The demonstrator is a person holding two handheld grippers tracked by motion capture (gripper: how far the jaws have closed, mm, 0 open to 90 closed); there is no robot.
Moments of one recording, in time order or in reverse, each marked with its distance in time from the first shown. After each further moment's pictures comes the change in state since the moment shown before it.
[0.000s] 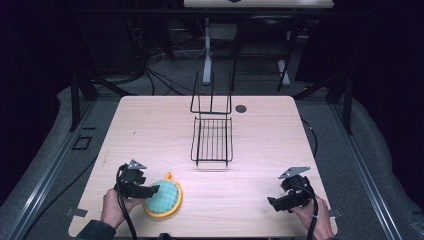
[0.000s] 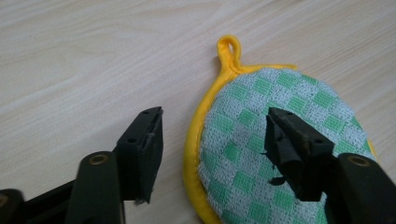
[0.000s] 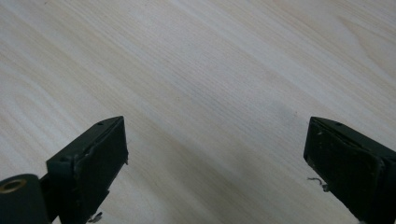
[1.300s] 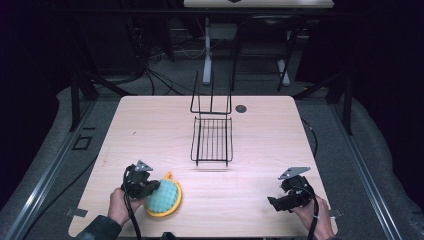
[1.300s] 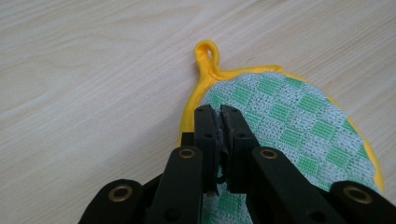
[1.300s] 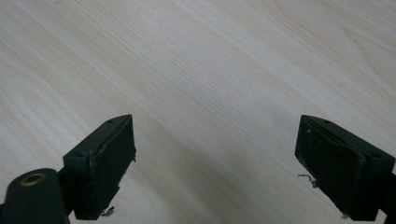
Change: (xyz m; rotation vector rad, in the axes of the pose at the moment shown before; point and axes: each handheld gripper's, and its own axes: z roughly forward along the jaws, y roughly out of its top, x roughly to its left) left arm -0.008 0.001 0.011 -0.019 -0.019 0.046; right arm 0.001 0.001 -0.002 -0.012 0.007 -0.039
